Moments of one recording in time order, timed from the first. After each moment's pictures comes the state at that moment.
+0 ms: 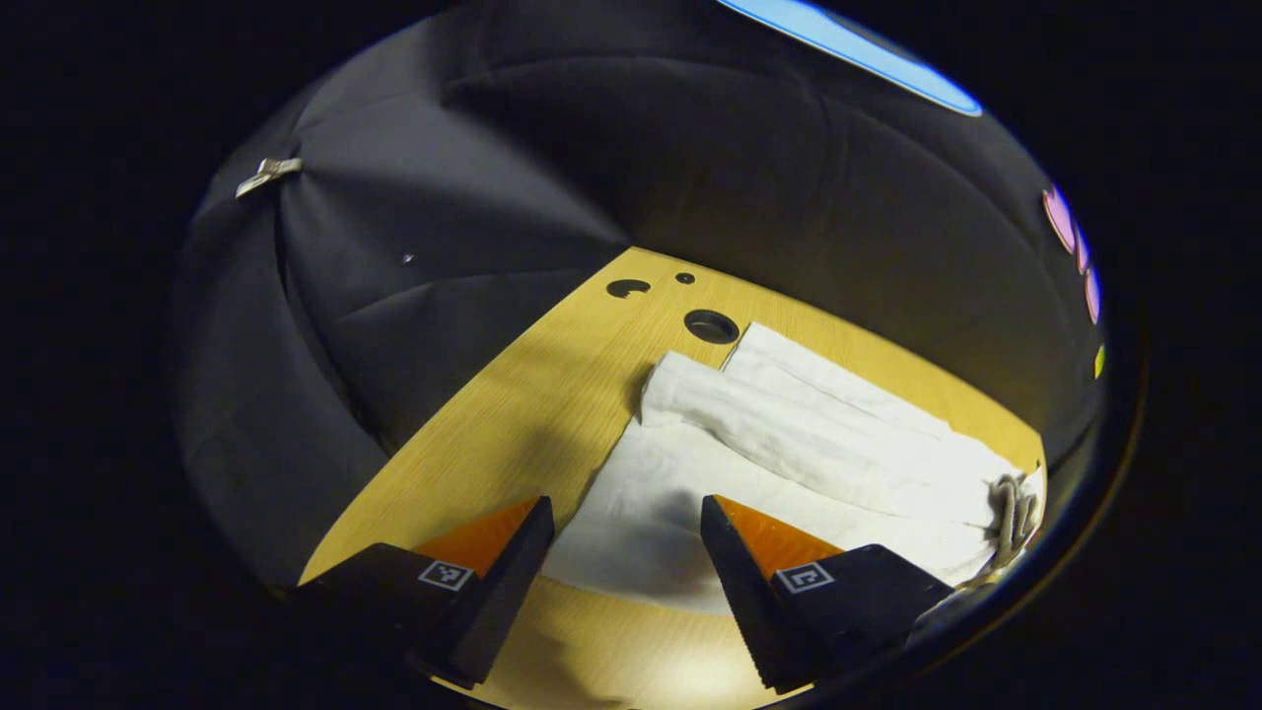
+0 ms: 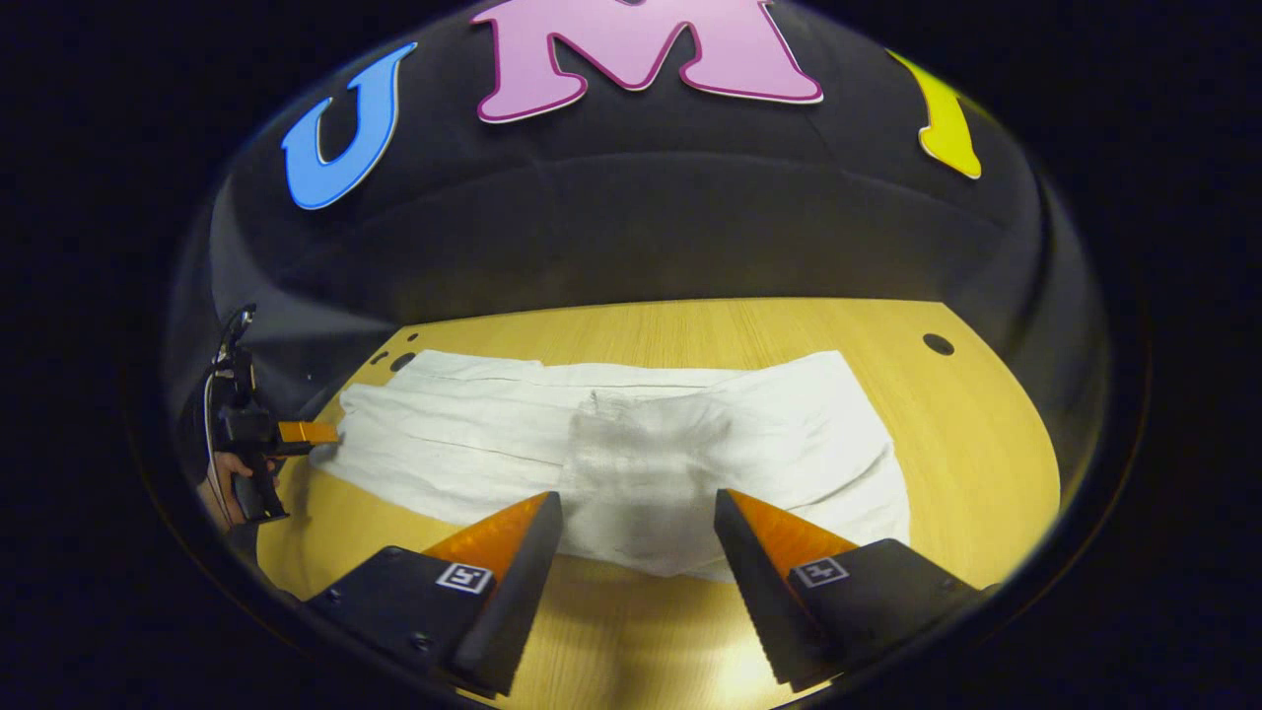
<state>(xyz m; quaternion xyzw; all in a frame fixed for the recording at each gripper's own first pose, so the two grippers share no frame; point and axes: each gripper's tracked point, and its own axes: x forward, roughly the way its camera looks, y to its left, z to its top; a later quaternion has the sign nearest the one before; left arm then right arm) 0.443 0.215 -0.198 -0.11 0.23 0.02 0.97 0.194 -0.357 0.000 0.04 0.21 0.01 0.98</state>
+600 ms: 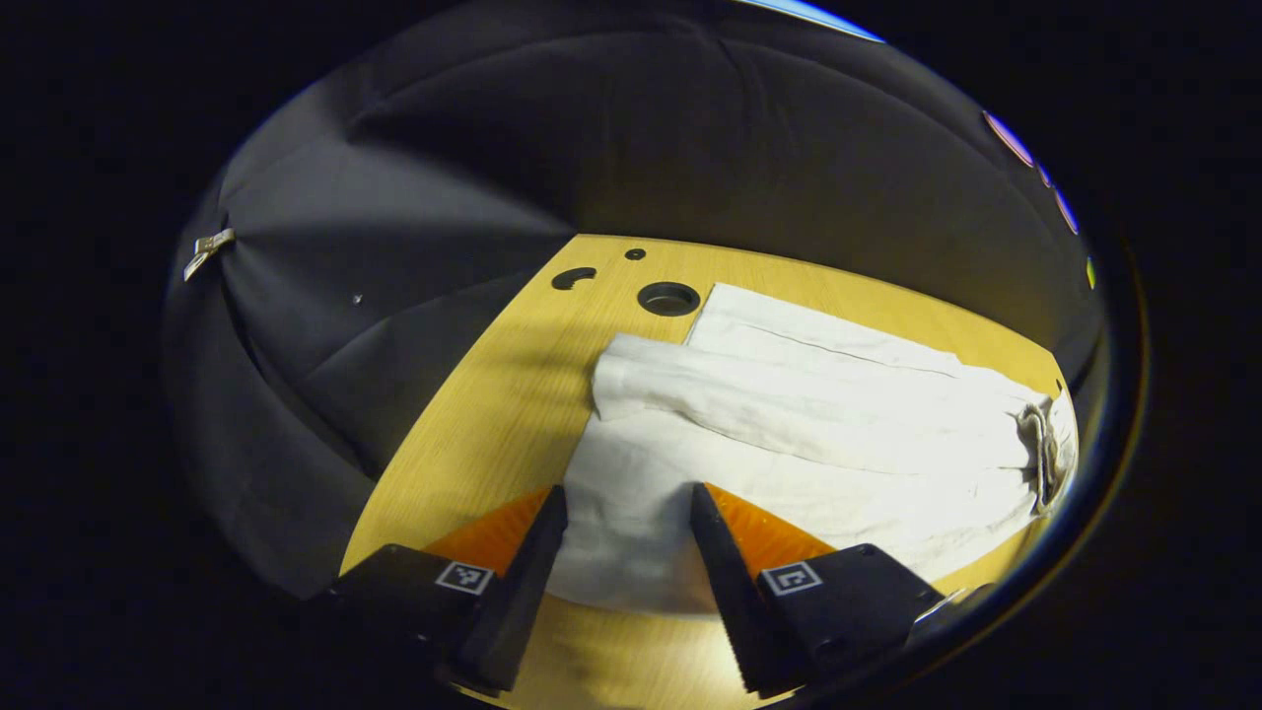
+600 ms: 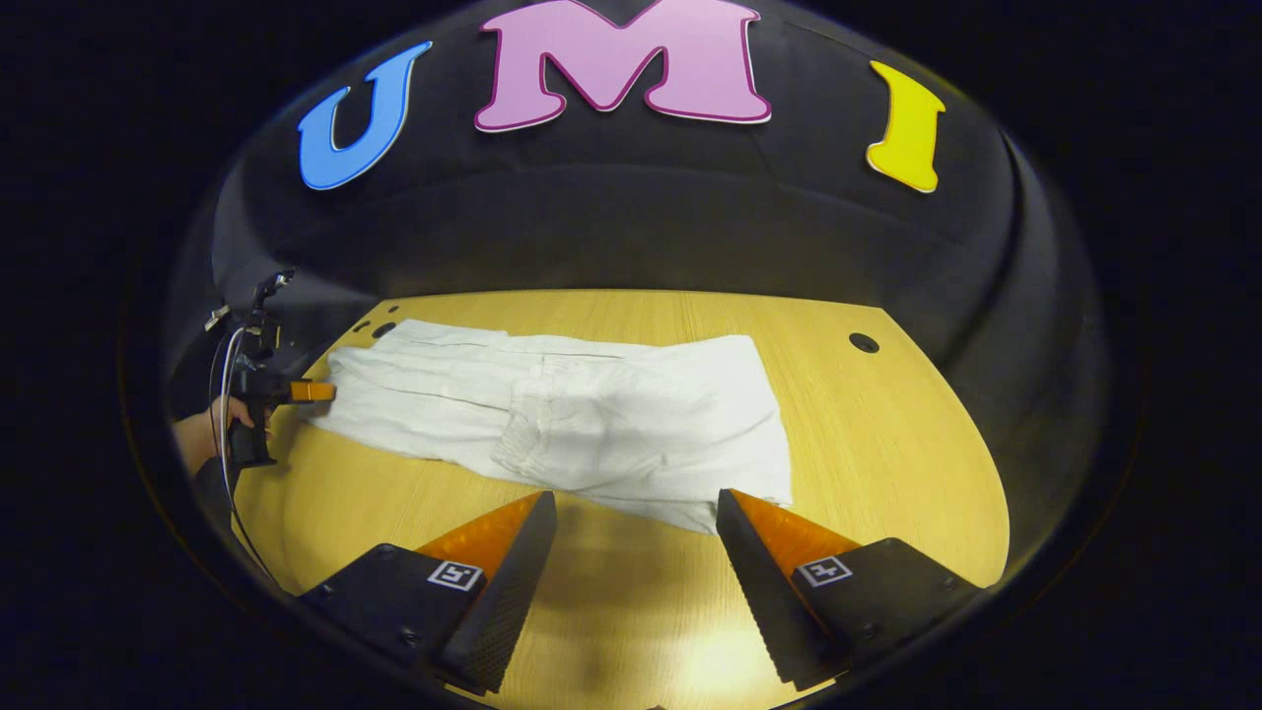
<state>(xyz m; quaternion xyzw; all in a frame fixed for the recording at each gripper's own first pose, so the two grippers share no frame) 0.451 0.195 -0.202 -0.01 0.25 -0.02 0.97 0.102 -0.400 0.008 0.01 0.24 -0.02 0.97</state>
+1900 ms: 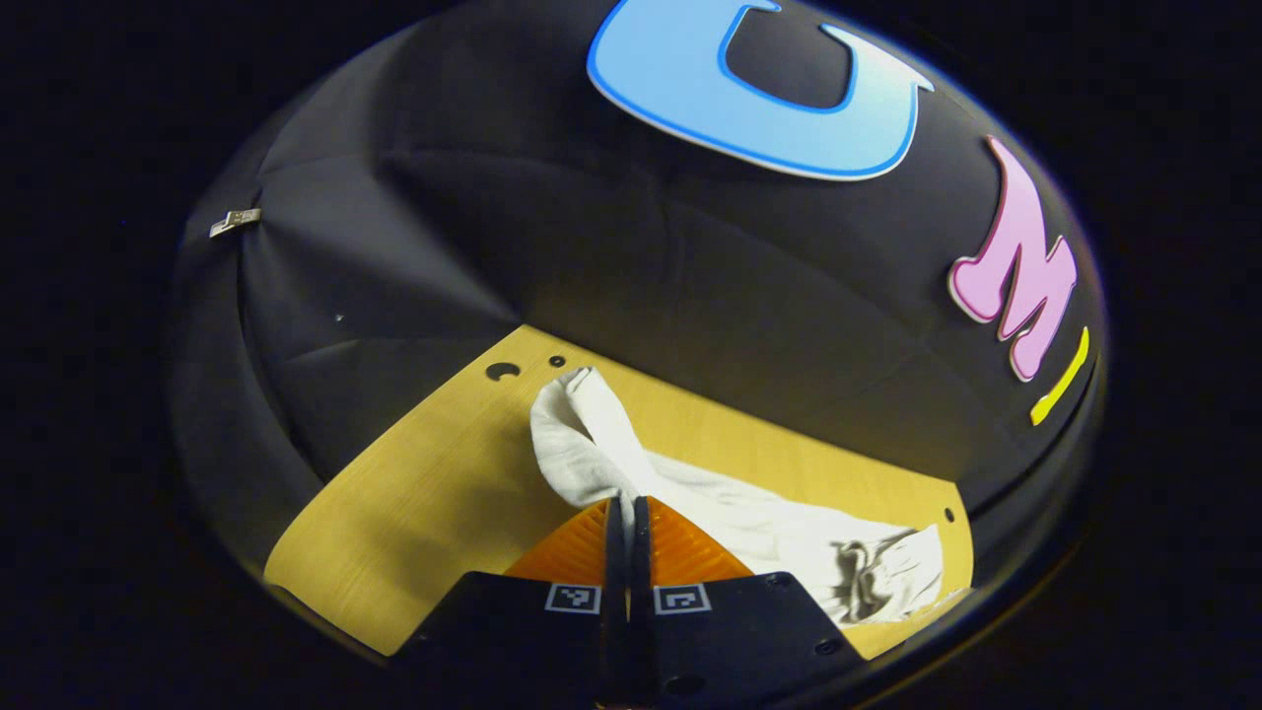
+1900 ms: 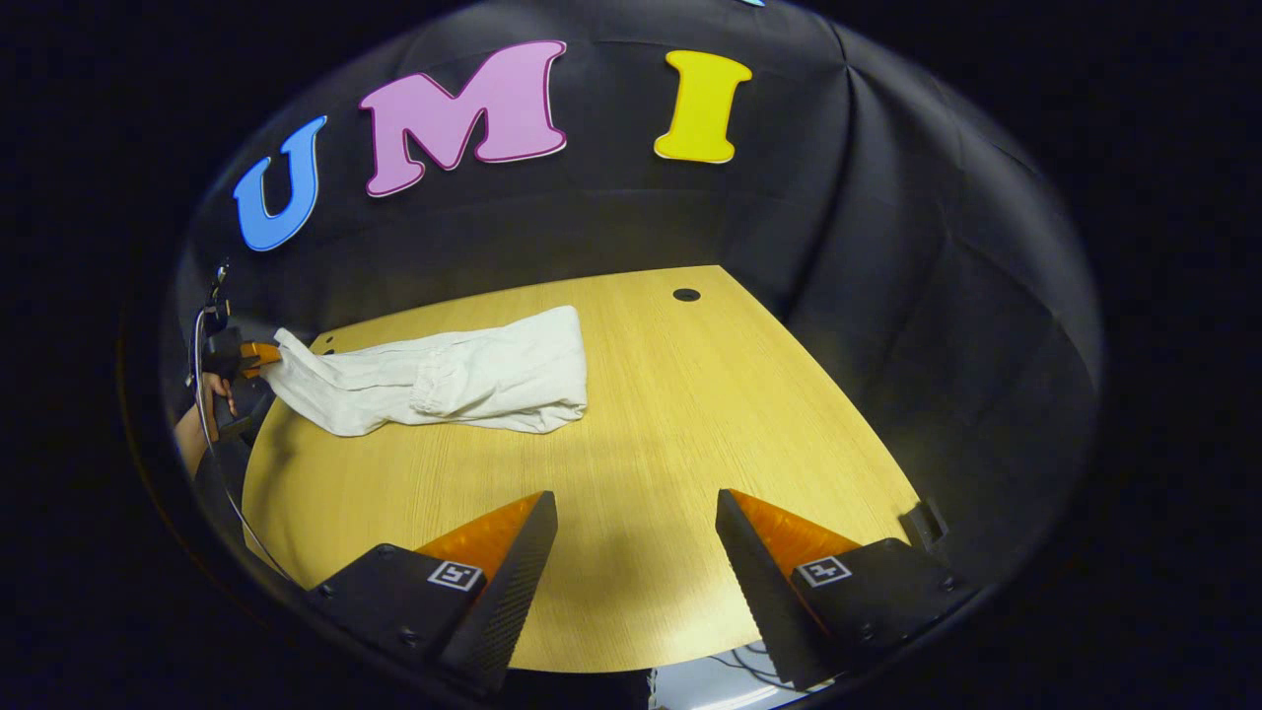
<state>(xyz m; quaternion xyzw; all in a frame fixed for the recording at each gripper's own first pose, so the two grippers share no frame) 0.395 0.106 -0.045 -0.18 0.12 -0.08 0.97 -0.087 -0.529 0.036 0.08 0.24 -0.16 0.96</state>
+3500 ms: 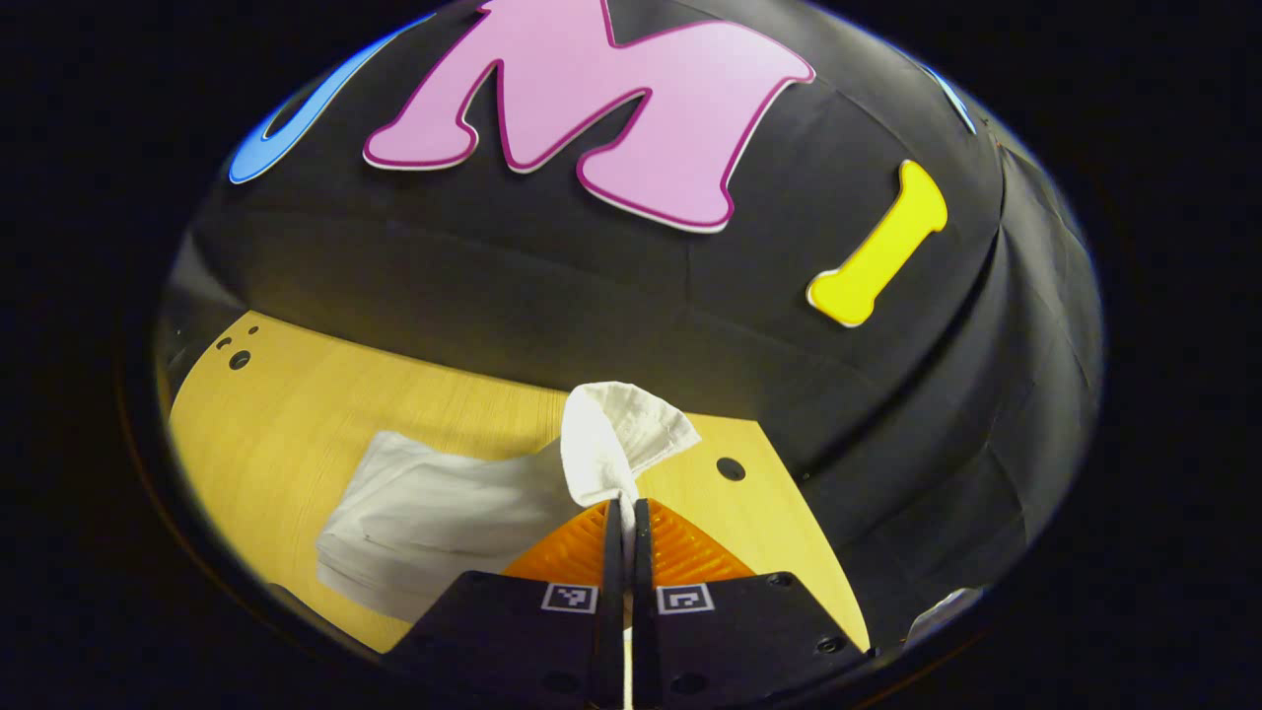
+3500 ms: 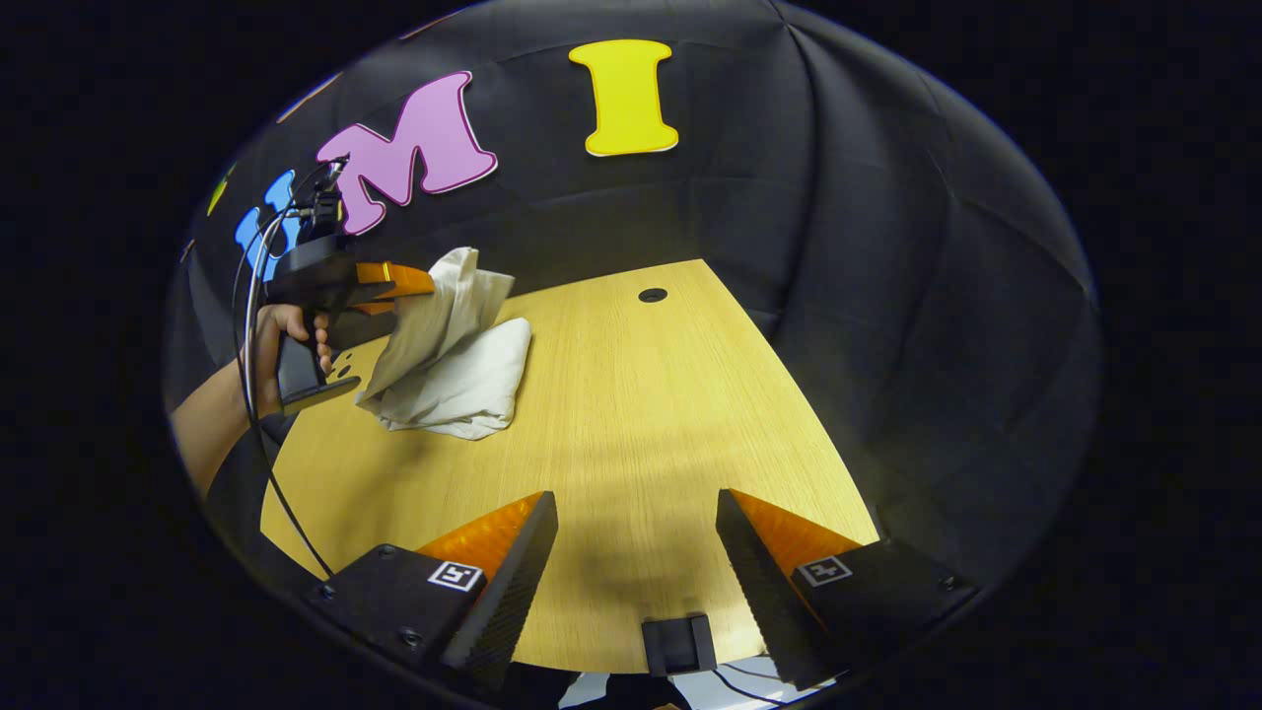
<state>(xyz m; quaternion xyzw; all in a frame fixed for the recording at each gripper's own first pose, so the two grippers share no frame) 0.262 -0.376 -0.027 -0.10 0.15 -0.26 0.95 -0.095 -0.673 0.022 0.12 0.23 -0.07 0.96</state>
